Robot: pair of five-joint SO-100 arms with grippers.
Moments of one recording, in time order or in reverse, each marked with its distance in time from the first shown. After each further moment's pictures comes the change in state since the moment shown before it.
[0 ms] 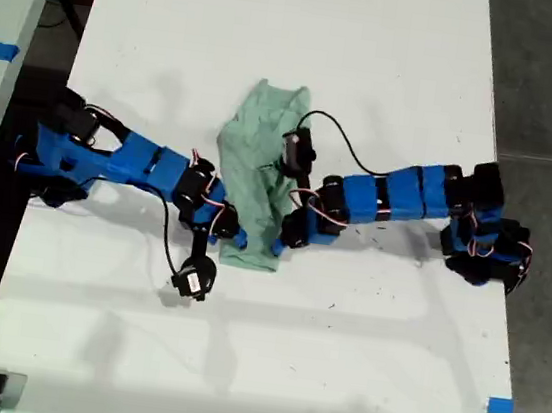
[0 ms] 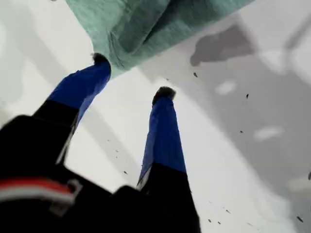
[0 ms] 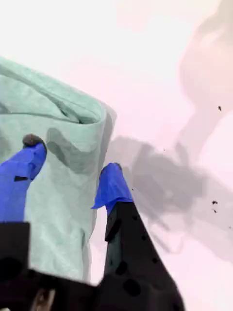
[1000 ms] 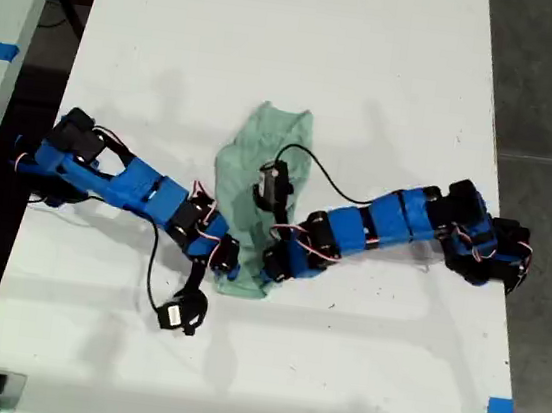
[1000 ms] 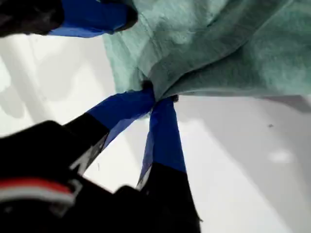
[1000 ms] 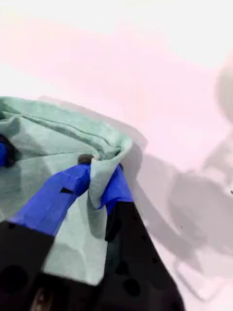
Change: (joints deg) arm 0 9.0 -6.5 -8.6 -10.5 0.2; arm 1 -10.2 -10.6 -12.1 -10.5 1.7
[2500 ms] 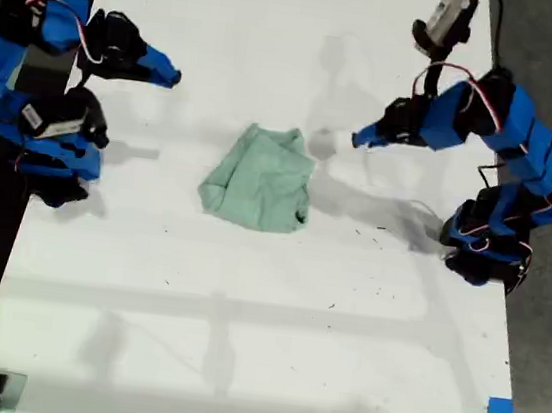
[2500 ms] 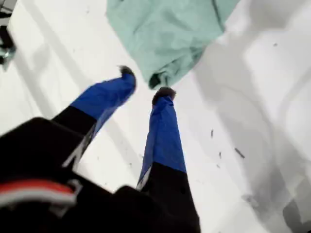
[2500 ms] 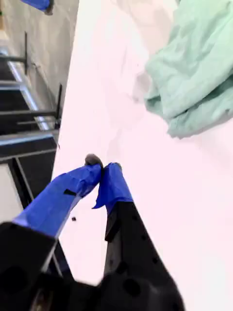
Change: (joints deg) arm 0 -36.1 77.6 17.8 27.0 23.1; arm 1 32.4 68.3 27.3 28.4 -11.3
